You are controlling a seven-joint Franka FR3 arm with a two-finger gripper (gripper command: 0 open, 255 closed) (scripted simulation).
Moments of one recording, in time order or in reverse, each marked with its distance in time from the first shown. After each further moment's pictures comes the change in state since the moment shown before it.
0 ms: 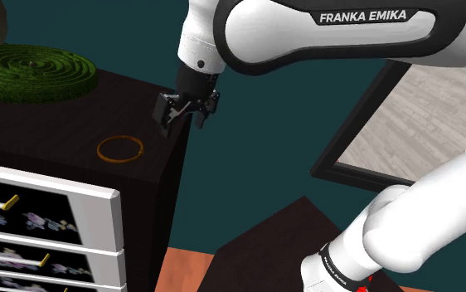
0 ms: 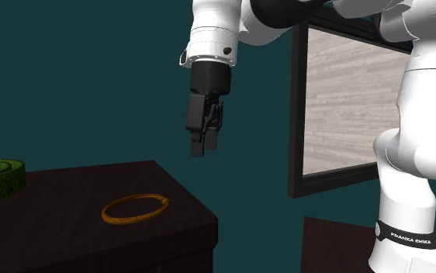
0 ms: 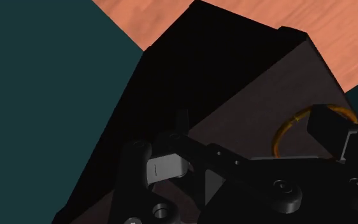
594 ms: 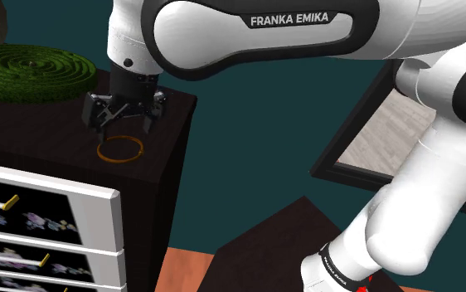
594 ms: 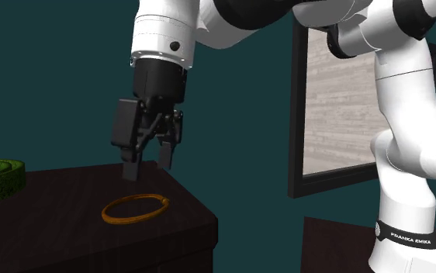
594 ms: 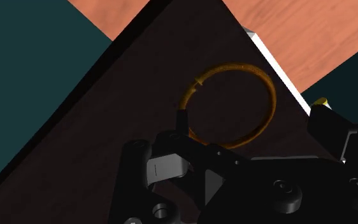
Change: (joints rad) arm 0.081 0.332 0.085 0.285 -0.169 0.045 0.223
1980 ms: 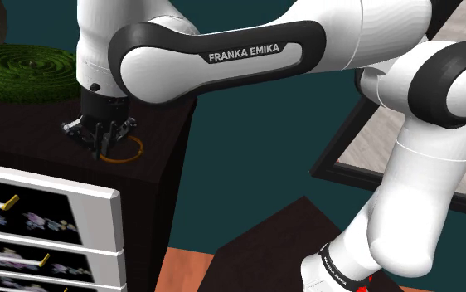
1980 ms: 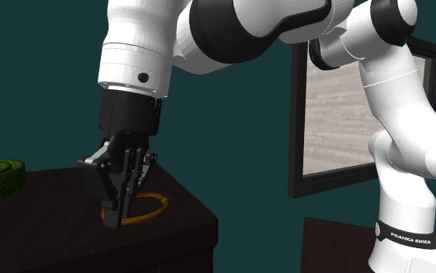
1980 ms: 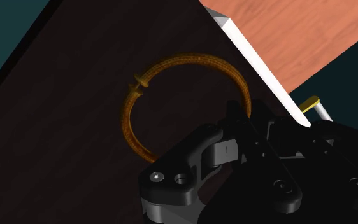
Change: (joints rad) arm 0.074 0.170 -0.010 0.083 -0.103 0.081 0.094
